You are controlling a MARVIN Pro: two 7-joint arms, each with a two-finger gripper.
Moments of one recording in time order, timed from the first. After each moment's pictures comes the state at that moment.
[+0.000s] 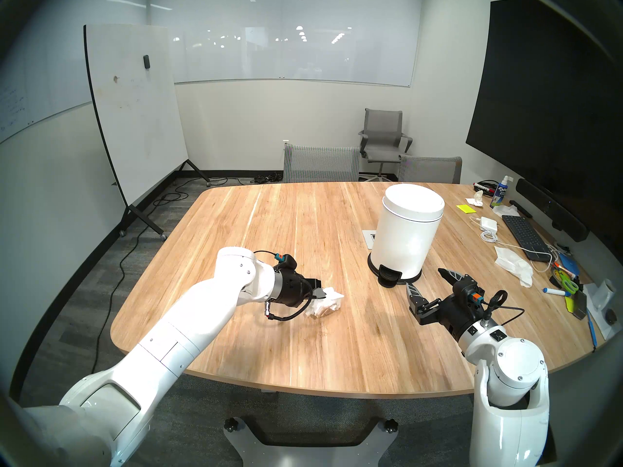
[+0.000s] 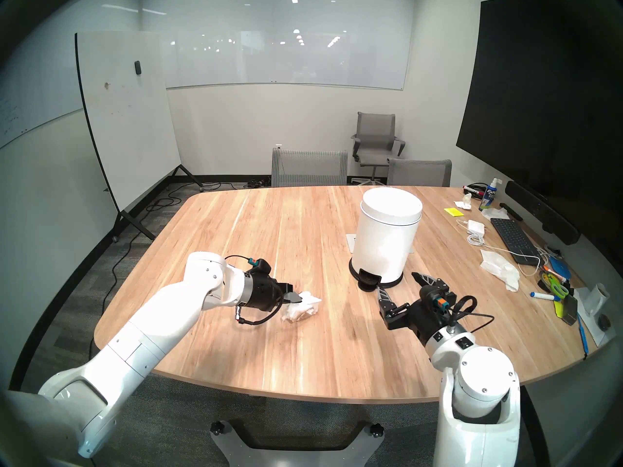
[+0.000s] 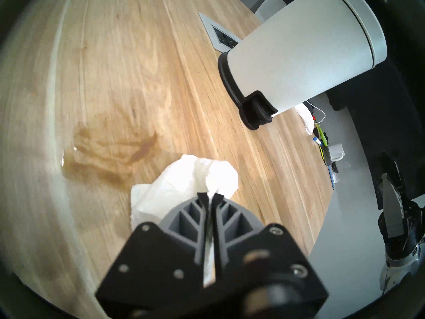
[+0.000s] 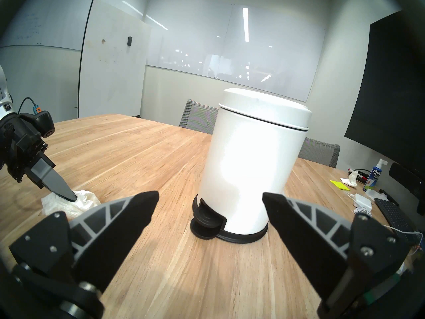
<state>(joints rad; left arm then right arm) 1.14 -1.16 -1.03 -1.46 -1.39 0.96 0.17 -1.97 -1.63 1.90 -2.17 -0.20 0.18 0.58</state>
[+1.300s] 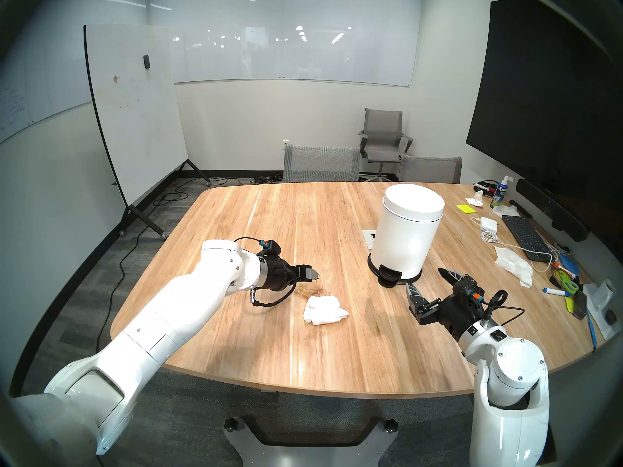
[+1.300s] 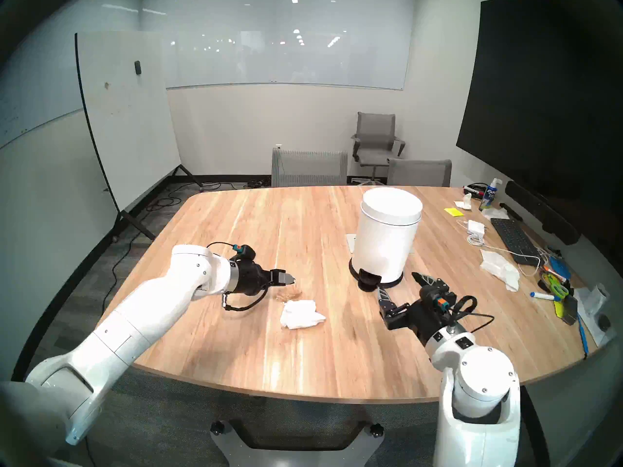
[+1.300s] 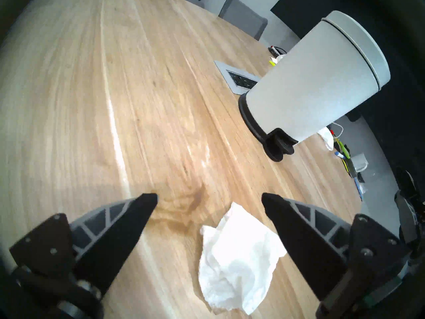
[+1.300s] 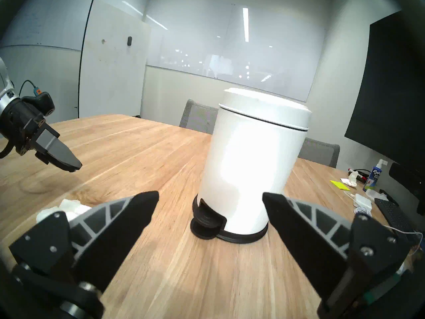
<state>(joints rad) 1.11 -1.06 -1.01 -1.49 -1.21 0.83 -0.01 -1.97 -1.63 1.90 -2.17 -0.20 0.18 0.58</state>
